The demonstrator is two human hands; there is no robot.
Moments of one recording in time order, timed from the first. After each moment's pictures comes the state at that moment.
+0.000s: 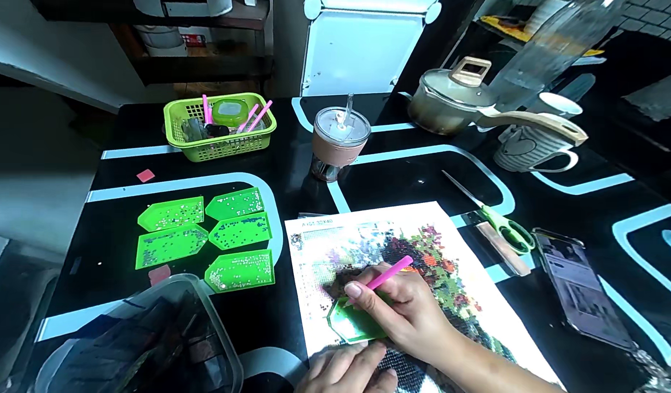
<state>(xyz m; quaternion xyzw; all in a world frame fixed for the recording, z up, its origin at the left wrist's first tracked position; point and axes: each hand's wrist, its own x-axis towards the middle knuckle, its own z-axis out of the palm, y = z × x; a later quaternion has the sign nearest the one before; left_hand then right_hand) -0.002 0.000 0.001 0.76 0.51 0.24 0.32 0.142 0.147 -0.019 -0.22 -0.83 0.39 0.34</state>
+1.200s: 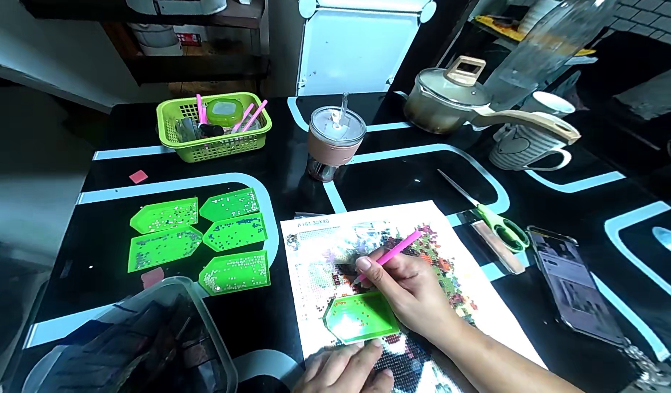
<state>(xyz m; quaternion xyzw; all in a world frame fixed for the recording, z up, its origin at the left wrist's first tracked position) -0.003 0.001 0.003 0.77 0.51 0.22 0.32 0.152 0.163 -0.024 -0.31 -0.77 0.42 0.37</state>
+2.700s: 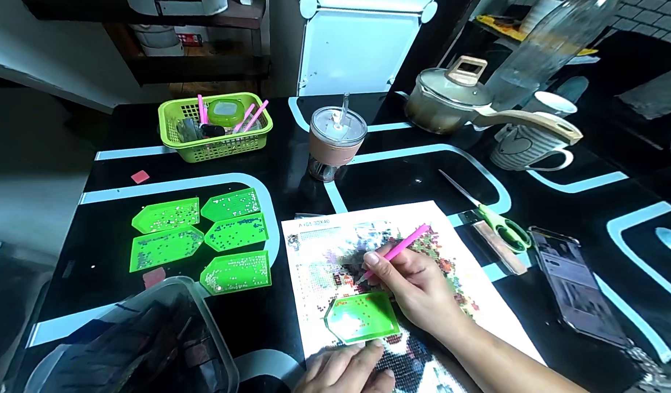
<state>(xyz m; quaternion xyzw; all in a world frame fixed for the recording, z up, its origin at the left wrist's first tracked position) -0.003 0.002 0.003 0.77 0.51 0.22 0.32 0.155 0.165 -0.020 -0.33 -0.75 0.45 0.37</state>
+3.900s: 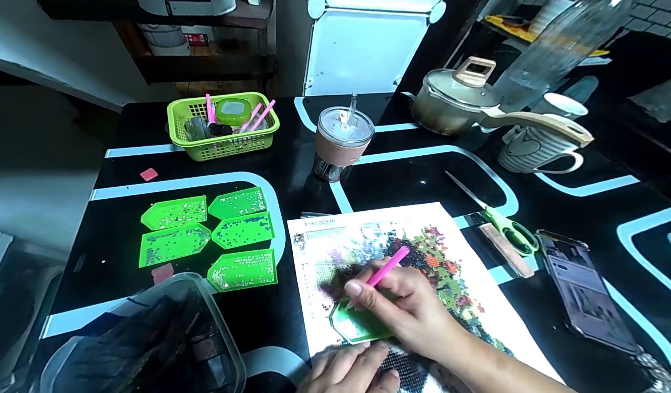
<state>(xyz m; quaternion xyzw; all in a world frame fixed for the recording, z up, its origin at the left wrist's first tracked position) -0.002 0.001 0.001 0.76 0.51 0.24 0.32 0.140 0.150 -0.010 -0.24 -0.82 0.42 0.32</state>
